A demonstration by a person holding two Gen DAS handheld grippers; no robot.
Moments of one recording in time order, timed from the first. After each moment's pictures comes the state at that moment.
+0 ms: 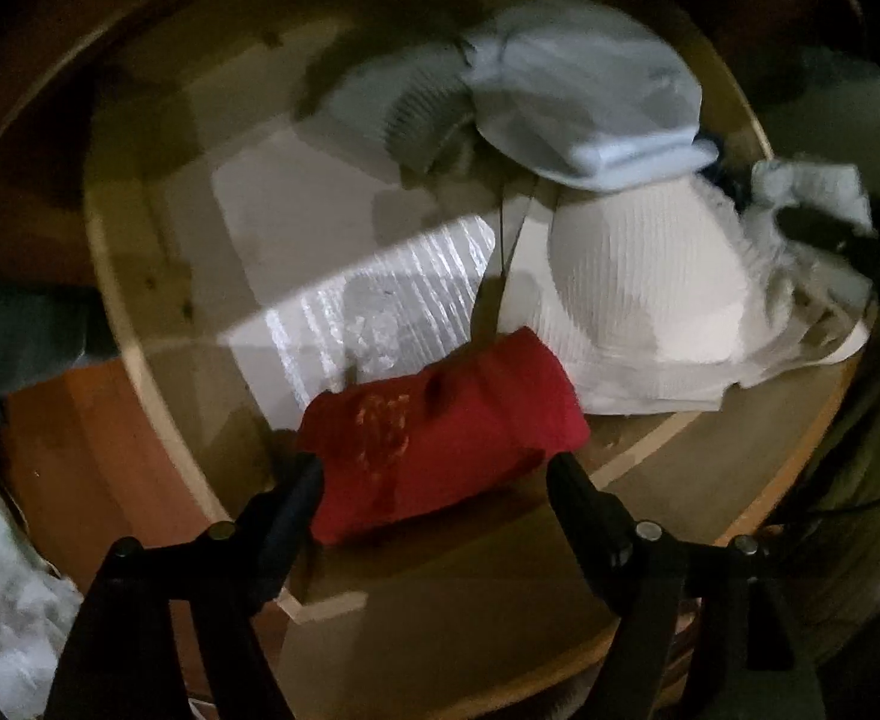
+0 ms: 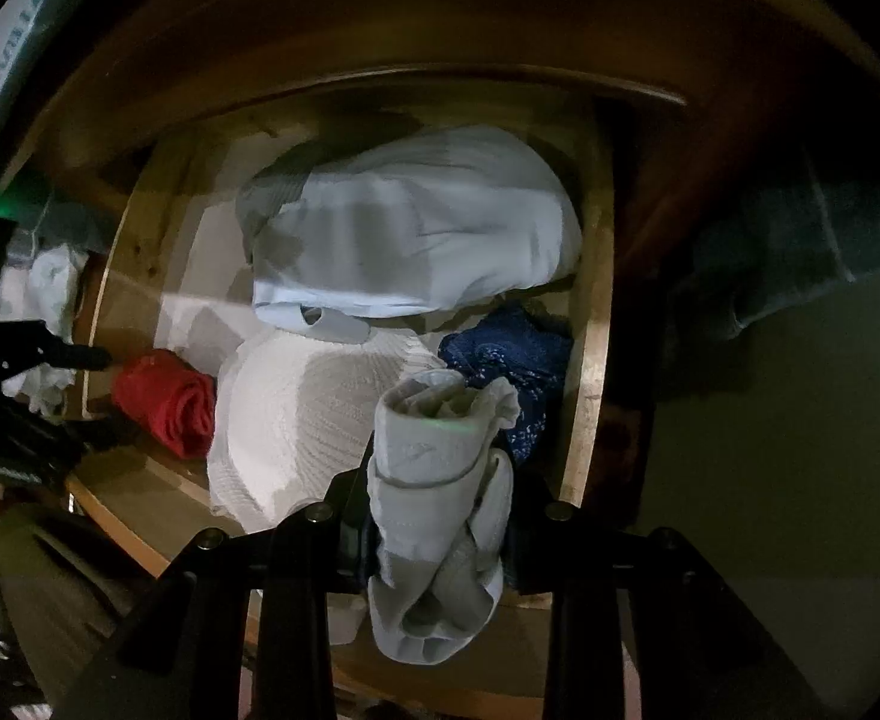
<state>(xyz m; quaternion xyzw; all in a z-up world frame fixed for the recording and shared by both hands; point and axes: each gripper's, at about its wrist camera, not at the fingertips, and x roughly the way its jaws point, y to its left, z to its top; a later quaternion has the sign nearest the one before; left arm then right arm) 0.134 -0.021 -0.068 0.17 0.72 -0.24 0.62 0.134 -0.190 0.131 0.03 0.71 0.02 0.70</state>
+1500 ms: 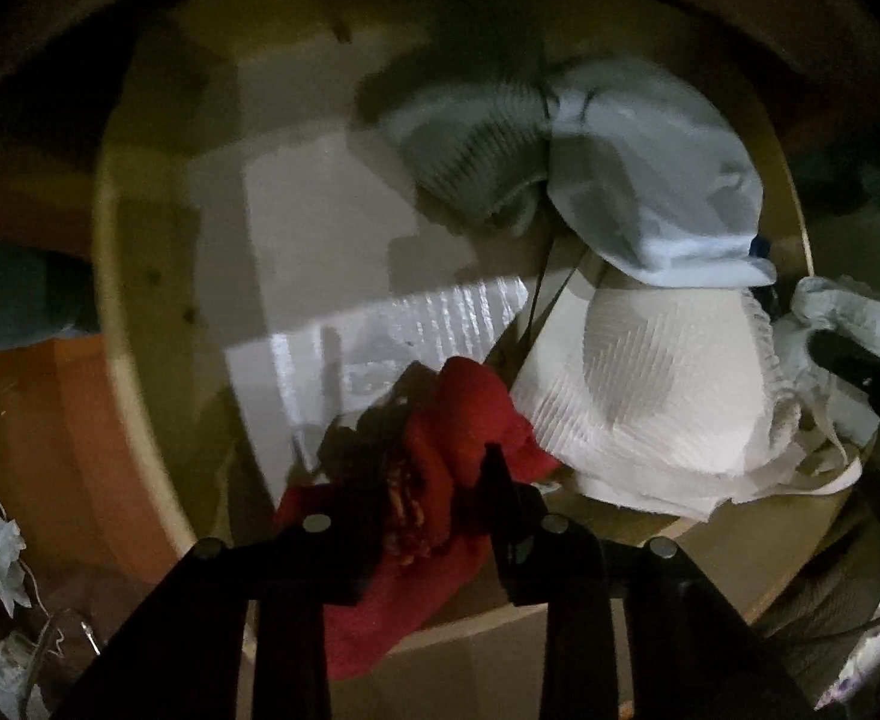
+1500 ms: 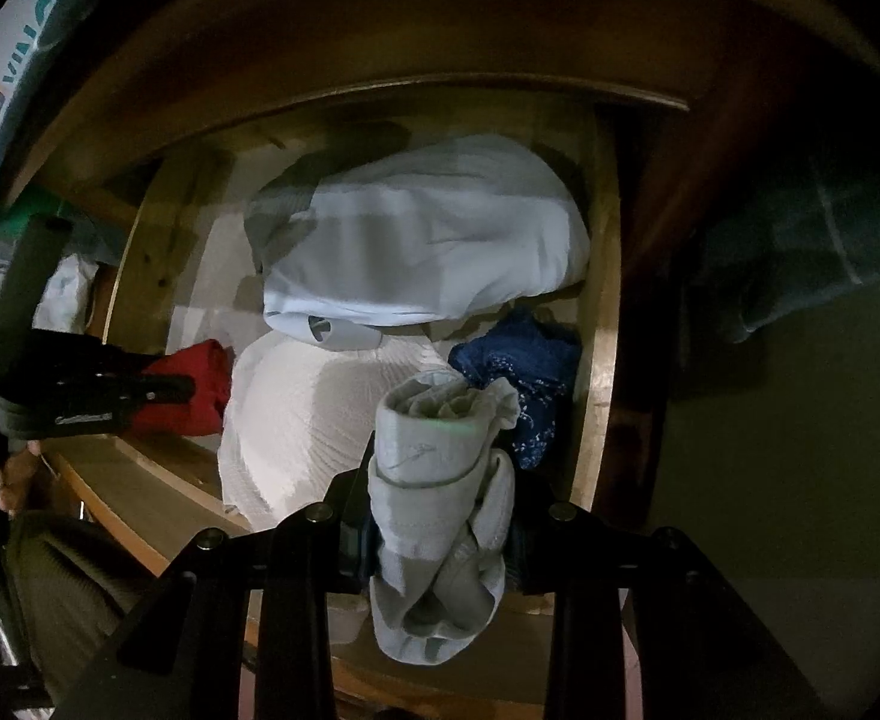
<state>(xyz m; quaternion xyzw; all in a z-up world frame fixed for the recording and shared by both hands) 0.155 -0.001 -0.071 0.07 0.72 -0.18 0.67 0.136 -0.188 0.130 0.03 0.71 0.02 0.71</state>
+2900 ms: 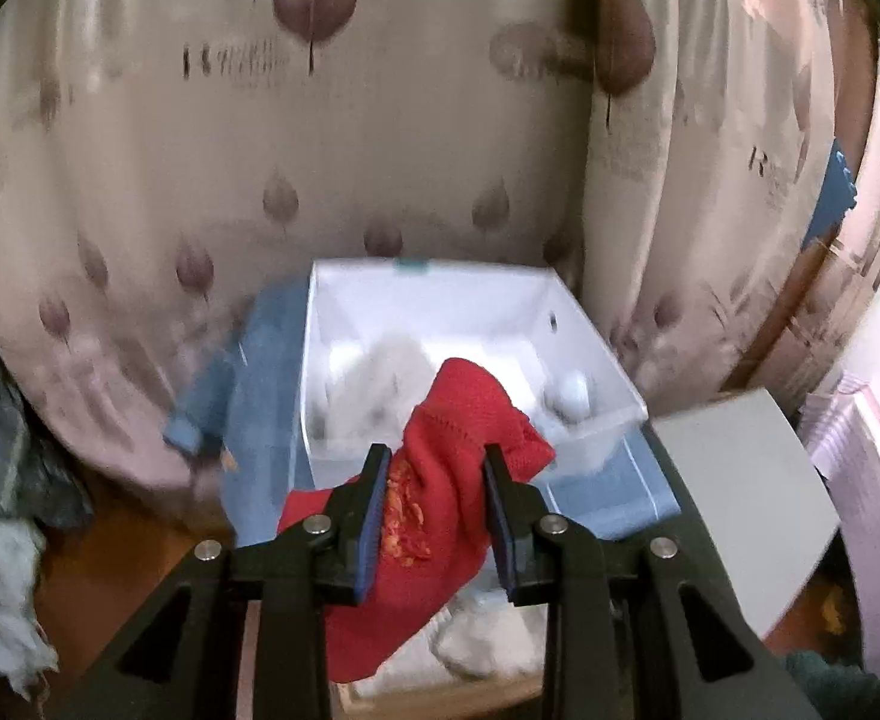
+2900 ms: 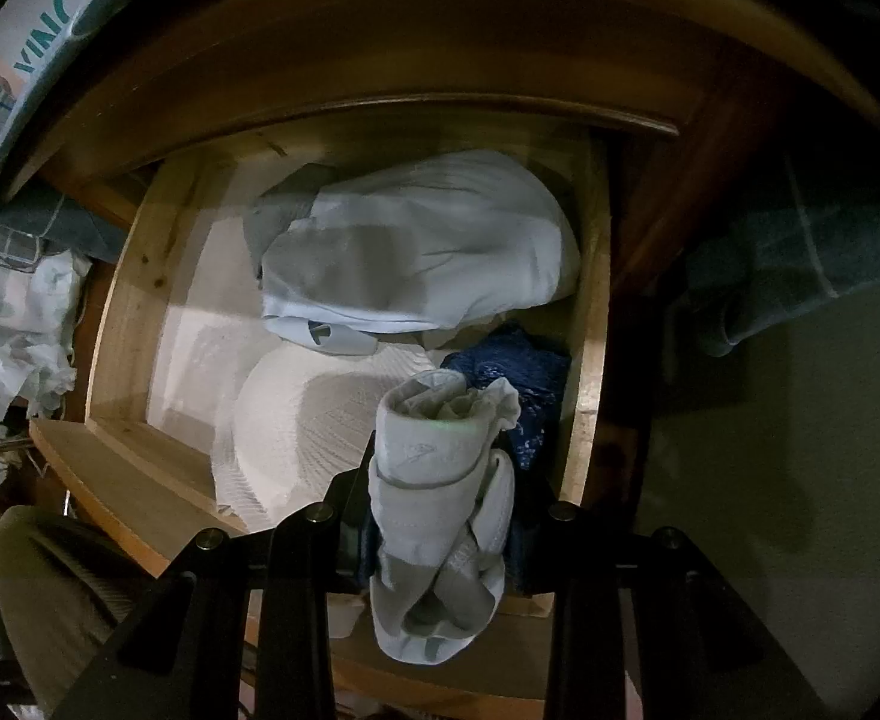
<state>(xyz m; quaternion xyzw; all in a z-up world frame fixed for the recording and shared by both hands) 0.141 0.029 0.318 0.01 0.38 -0.19 0.91 0.133 -0.182 0.136 0.01 0.70 0.02 0.72</state>
